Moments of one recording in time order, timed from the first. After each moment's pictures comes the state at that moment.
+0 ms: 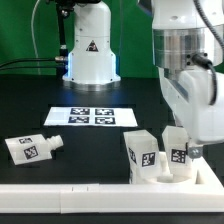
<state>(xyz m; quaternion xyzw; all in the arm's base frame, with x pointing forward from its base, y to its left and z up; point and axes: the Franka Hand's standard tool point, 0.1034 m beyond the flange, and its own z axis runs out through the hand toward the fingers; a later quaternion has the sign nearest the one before) 0.626 0.117 0.077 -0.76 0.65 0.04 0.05</state>
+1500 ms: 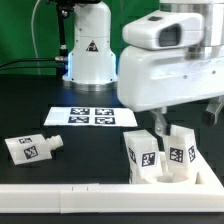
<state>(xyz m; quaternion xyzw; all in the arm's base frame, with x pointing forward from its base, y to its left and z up) 0.630 0.118 0.095 -0.95 -0.31 0.00 0.02</state>
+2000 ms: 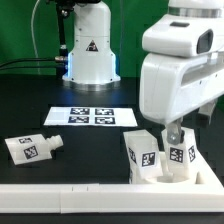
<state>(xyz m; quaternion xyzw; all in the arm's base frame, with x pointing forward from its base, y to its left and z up) 0.632 0.114 0.085 -0.92 -0.38 0.00 0.01</state>
